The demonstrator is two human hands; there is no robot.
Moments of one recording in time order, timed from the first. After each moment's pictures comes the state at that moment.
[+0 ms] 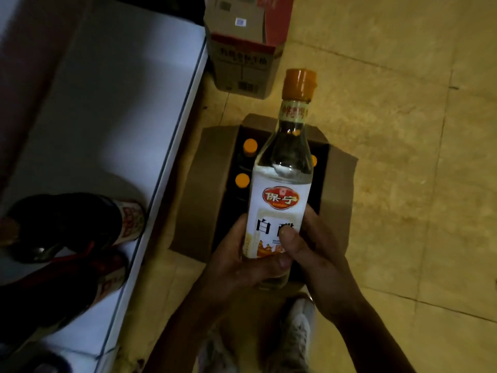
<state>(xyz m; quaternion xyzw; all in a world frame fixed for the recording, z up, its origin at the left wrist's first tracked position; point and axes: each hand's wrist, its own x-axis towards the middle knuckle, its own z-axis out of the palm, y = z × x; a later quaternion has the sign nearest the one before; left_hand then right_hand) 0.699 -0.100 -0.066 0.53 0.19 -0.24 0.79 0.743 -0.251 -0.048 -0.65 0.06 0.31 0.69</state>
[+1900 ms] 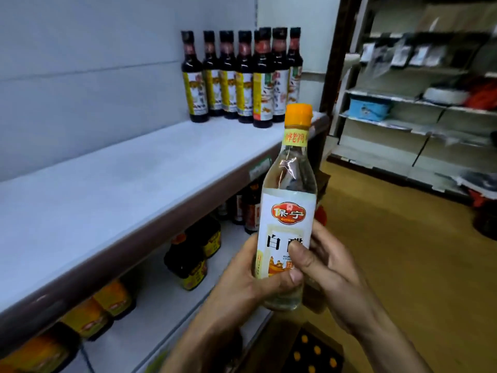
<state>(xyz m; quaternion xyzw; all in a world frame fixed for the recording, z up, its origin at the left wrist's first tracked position) 0.572 -0.027 0.656 0.64 0.13 0.11 0.74 0.680 -0.152 0.664 -0.59 -0.35 0.26 0.68</state>
